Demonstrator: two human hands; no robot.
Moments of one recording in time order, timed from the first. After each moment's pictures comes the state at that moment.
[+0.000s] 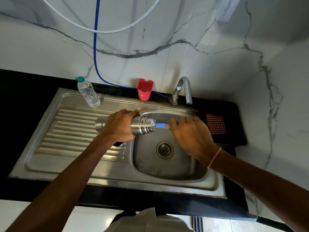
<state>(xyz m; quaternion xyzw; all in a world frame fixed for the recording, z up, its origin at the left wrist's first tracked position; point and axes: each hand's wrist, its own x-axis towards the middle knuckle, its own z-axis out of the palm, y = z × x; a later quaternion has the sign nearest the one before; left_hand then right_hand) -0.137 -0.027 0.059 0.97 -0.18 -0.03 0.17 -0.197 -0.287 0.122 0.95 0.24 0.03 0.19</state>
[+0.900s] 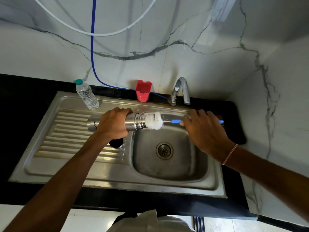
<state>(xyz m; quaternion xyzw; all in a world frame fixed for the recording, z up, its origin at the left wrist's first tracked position) -0.125 -0.016 0.058 0.98 -0.13 -0.04 0.13 -0.193 -0.322 0.141 0.95 0.22 0.07 0.21</state>
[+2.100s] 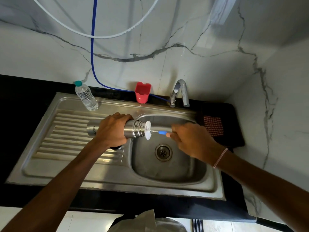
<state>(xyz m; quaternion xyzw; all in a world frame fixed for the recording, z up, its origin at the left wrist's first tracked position) -0.140 -0.012 0.053 0.97 -0.17 0.01 0.16 -0.195 -0.298 0.133 0.98 0.17 -0.12 -0.01</state>
